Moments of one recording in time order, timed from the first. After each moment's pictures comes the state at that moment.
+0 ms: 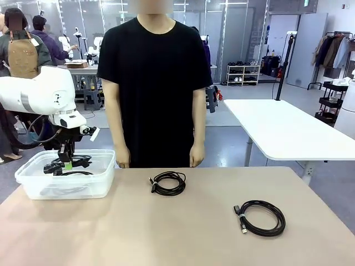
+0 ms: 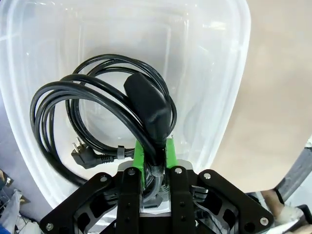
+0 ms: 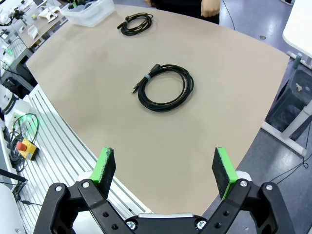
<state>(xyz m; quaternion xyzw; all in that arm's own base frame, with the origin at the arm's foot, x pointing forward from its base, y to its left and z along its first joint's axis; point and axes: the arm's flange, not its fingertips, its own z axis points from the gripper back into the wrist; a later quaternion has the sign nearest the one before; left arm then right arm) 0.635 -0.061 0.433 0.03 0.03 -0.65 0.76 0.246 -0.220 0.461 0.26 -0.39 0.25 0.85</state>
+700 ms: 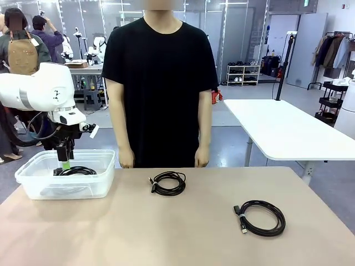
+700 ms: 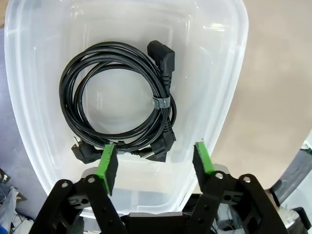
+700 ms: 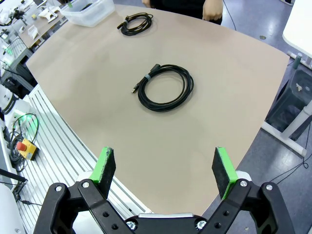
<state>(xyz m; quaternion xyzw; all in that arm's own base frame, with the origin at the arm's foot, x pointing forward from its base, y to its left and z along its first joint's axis) 0.636 -0.059 0.442 0.02 0.03 -0.64 0.77 0.246 -0.220 0.461 0.26 -0.39 0.25 0.85</state>
